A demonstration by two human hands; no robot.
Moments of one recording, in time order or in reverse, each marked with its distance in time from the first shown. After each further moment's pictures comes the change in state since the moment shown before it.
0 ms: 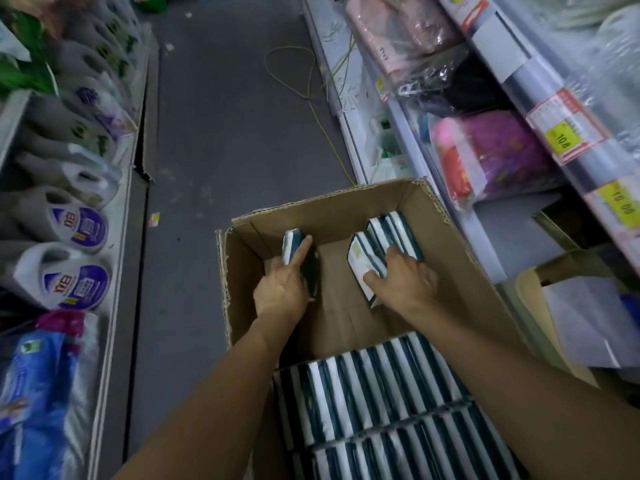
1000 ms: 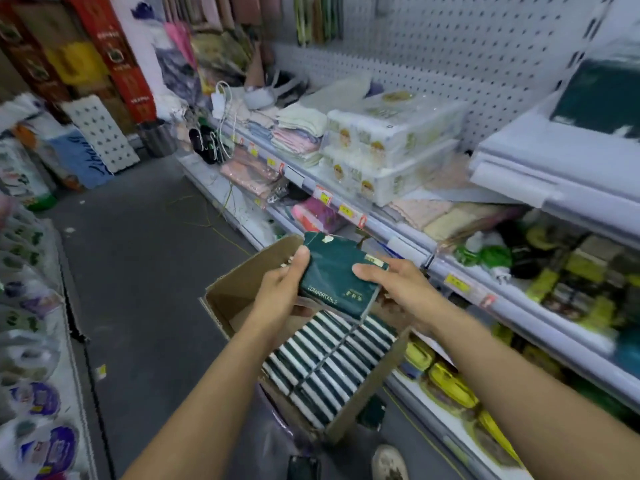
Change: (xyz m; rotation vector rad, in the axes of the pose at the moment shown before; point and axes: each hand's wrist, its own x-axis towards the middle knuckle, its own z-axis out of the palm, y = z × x) left_hand -0.335 0.082 -0.230 -1.004 -0.365 0.368; right_hand -0.408 -0.047 -0.217 1.357 0.254 0.191
